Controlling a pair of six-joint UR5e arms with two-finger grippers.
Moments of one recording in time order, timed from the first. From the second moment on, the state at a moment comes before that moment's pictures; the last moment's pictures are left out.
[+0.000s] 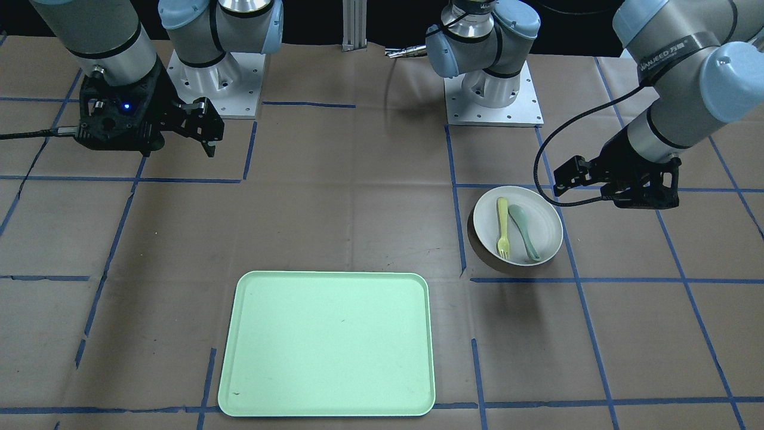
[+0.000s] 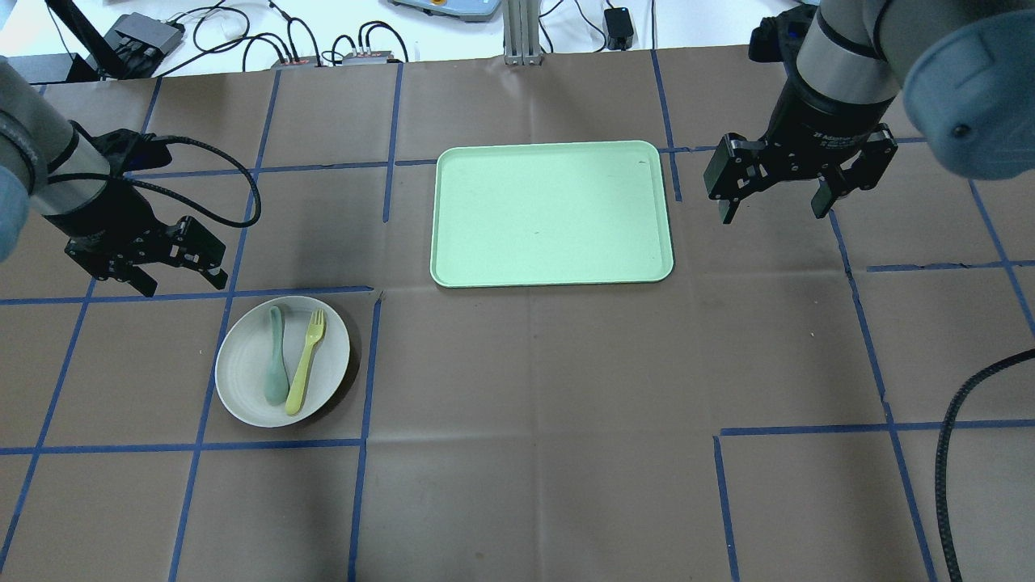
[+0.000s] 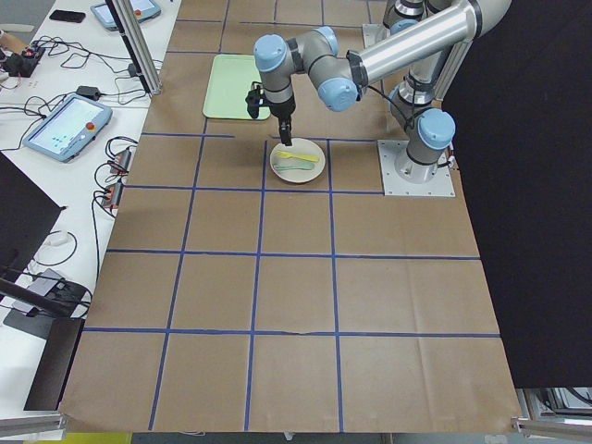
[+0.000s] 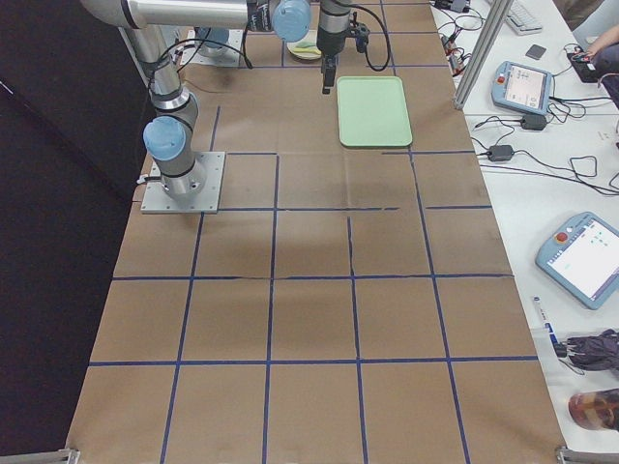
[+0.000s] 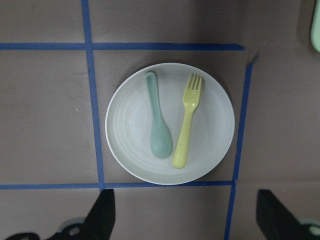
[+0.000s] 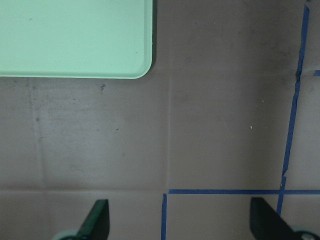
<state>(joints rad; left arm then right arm) -1.17 -1.62 -1.88 -1.36 1.54 0.41 1.56 -1.58 1.62 -1.55 -1.57 -0.03</state>
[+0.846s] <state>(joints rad) -1.02 -1.81 -2.04 -1.11 1.50 0.75 1.56 -1.58 1.62 -1.55 -1.57 -0.03</state>
